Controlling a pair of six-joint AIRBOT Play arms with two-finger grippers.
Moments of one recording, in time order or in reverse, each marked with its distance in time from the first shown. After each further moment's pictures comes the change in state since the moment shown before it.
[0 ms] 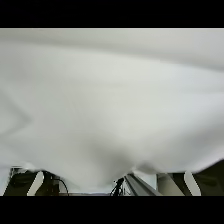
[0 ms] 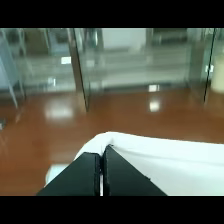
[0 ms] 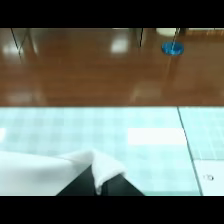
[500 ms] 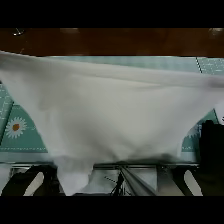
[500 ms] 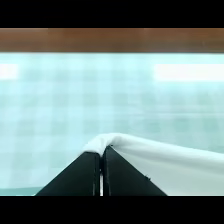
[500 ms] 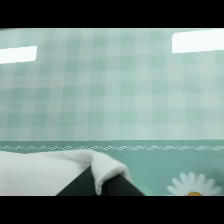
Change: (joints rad) left arm -0.027 -0.258 -0.463 -0.138 0.196 -0.006; right arm 0.000 -0.102 -0.616 0.145 -0.271 -0.048
